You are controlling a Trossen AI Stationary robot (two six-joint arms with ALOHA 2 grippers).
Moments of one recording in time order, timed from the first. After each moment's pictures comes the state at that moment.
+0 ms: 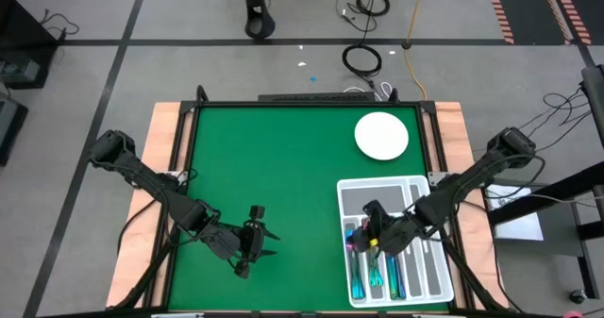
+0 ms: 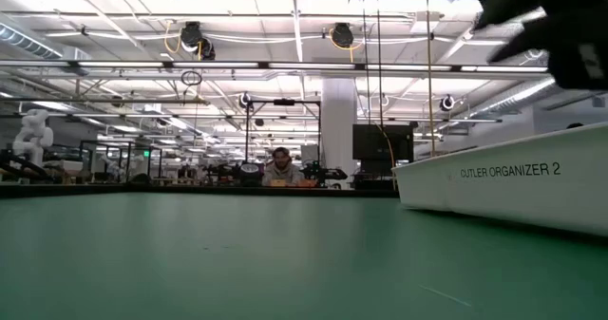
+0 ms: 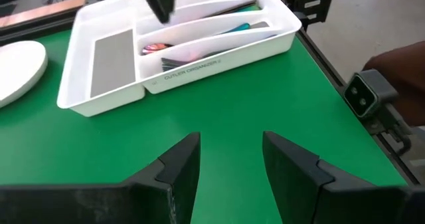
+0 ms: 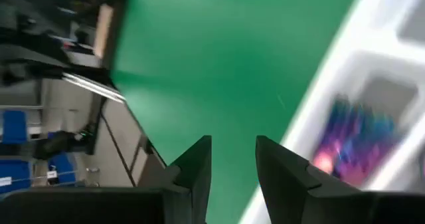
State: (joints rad) left arm -0.63 1.43 0.91 -0.09 -0.39 -0.09; right arm 0.62 1.35 0.80 -0.19 0.39 1.66
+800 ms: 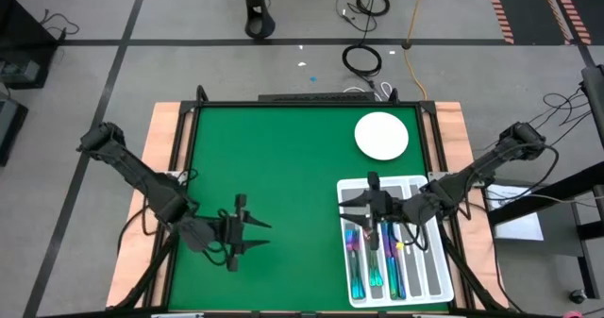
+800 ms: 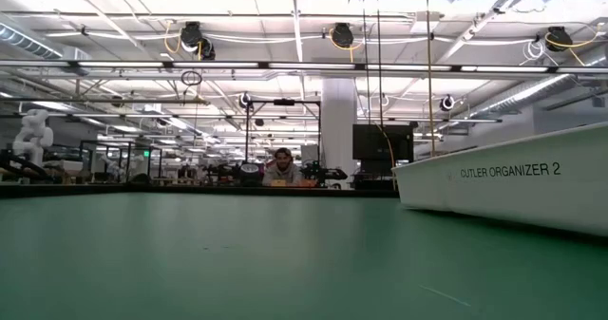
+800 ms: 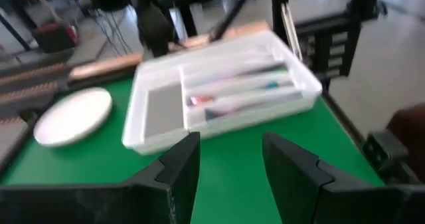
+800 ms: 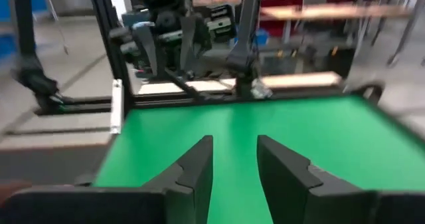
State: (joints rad) left arm -0.68 1.26 0.91 -0.08 -0.58 -0.03; right arm 0.54 1.19 0.80 0.20 0.58 0.21
